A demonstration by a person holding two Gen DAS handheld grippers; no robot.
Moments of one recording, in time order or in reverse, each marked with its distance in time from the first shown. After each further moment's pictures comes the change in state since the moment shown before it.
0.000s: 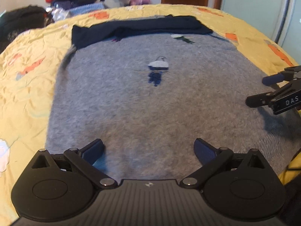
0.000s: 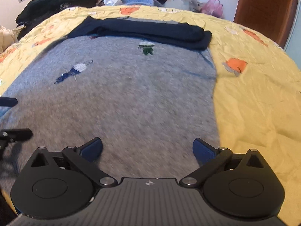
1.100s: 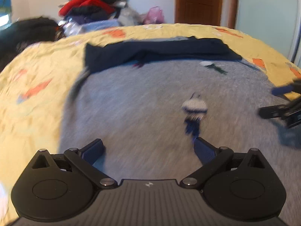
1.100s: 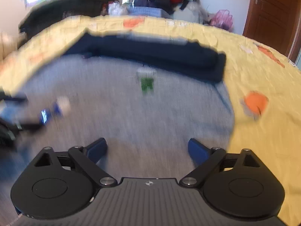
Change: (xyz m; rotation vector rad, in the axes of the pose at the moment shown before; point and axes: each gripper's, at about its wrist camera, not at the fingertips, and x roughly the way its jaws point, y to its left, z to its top) left arm 0.040 0.036 0.030 -0.053 -0.131 0.087; right arm 0.040 -0.017 0.038 -0.047 -0.137 0.020
